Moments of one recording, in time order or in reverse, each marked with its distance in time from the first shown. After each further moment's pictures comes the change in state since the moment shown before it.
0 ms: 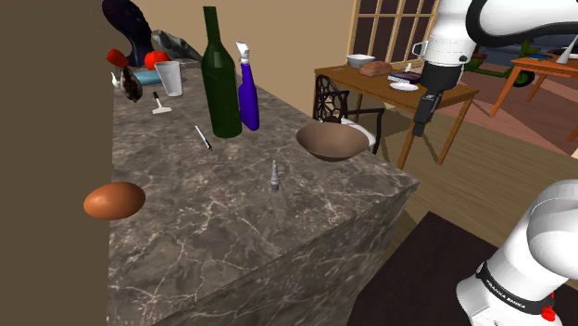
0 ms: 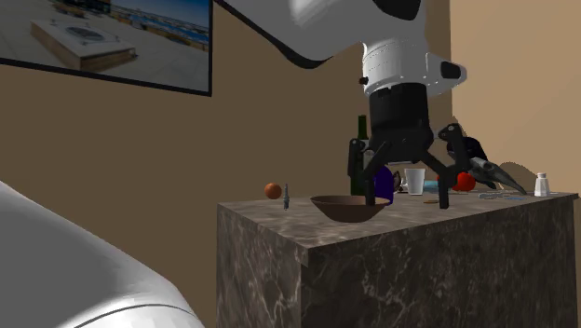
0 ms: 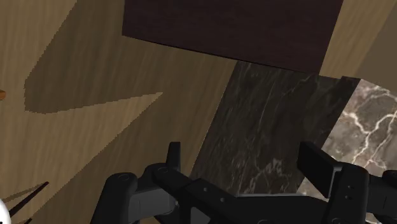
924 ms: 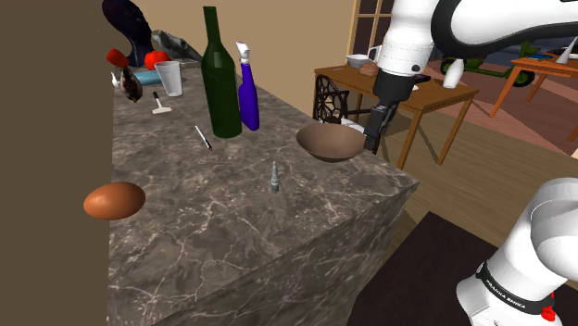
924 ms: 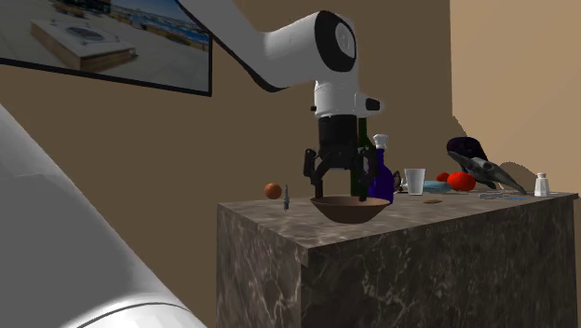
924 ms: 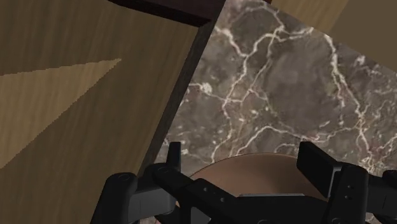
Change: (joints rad) arm 0.106 0.153 0.186 0.081 0.163 0.150 0.187
